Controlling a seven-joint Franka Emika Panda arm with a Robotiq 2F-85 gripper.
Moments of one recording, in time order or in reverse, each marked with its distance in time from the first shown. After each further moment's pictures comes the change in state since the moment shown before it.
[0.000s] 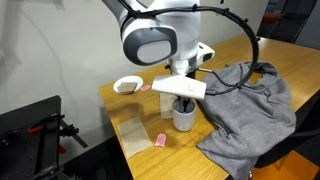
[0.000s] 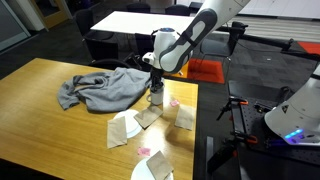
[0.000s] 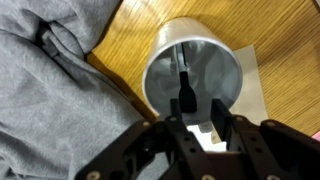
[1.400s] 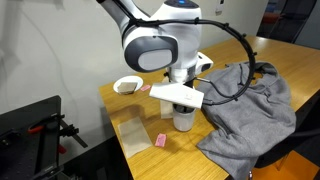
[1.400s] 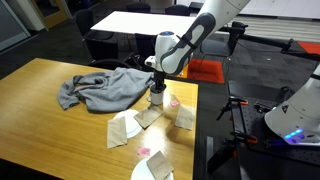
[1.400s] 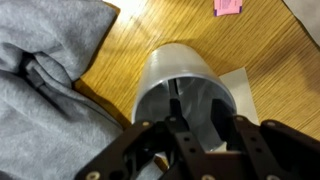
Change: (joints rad) arm 0.000 0.027 -0.019 0.003 -0.022 -0.047 0.022
